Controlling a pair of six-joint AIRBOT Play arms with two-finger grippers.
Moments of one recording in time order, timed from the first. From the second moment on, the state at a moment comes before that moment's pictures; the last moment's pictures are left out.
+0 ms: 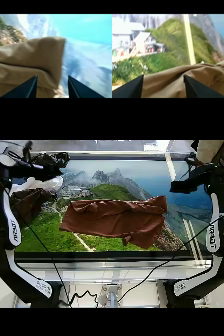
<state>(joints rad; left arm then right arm) 0.20 -1.83 2.09 0.88 -1.27 -1.27 -0.19 -1.72 1.84 1.72 -1.27 -1.76</state>
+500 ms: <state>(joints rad) 0.17 -1.45 1.97 1.05 -1.46 -1.17 -0.19 -1.38 1.88 1.76 -1.42 -1.82</state>
